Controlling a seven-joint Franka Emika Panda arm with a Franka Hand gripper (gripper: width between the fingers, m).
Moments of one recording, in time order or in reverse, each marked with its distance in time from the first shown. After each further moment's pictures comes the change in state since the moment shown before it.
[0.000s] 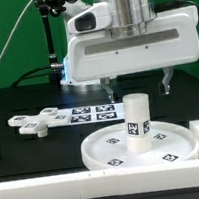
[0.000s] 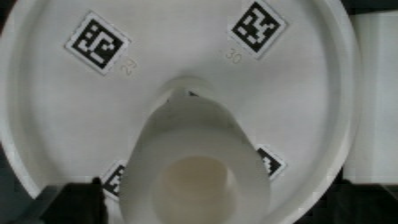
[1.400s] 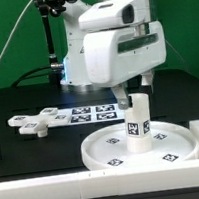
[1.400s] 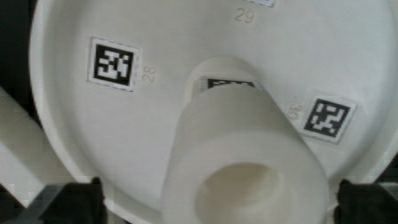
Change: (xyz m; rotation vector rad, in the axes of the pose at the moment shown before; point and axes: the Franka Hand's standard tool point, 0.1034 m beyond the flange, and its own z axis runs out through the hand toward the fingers) arm -0.001 0.004 0.010 -0.112 0.041 -1.138
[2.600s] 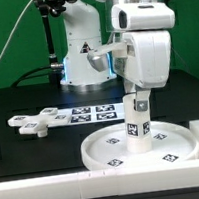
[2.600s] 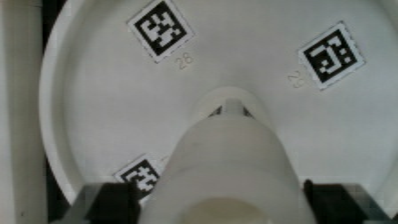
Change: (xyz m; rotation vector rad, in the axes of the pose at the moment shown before) arm -0.003 0.003 0.005 -0.026 -0.082 -0.612
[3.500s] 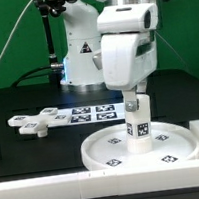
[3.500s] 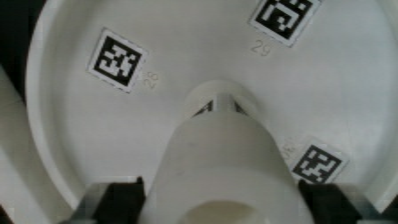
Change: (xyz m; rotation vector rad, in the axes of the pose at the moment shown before) arm 0.007 -0.002 -0.001 0.037 0.013 0.716
